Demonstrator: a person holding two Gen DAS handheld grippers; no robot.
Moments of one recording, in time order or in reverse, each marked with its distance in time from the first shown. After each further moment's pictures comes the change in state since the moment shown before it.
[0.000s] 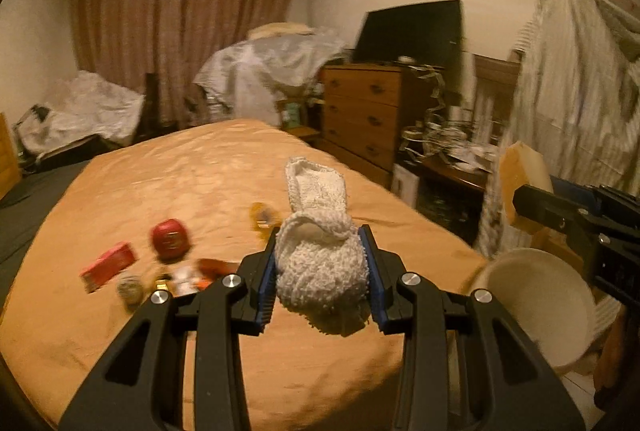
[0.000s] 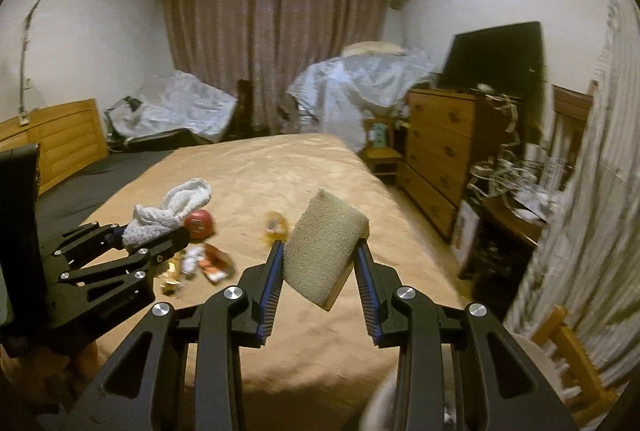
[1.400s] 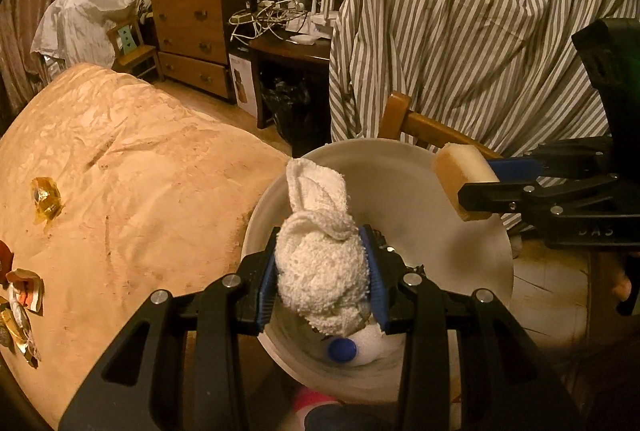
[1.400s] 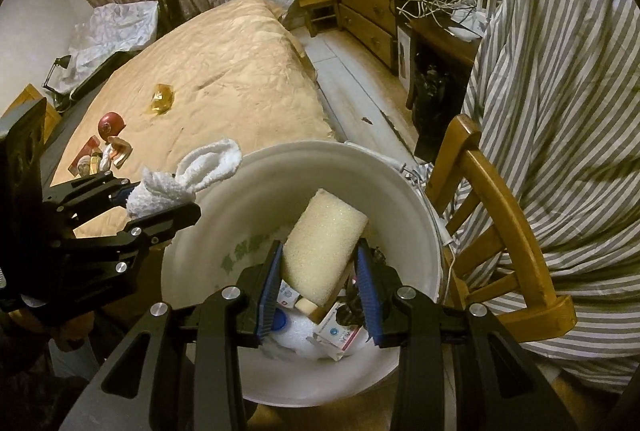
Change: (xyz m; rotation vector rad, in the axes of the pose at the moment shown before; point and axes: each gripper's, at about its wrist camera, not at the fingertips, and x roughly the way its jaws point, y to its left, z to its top) left arm 0.111 -0.207 -0.039 0.253 0.433 -0.435; right arm 0.014 -0.228 -0.108 0.236 0.561 -0.046
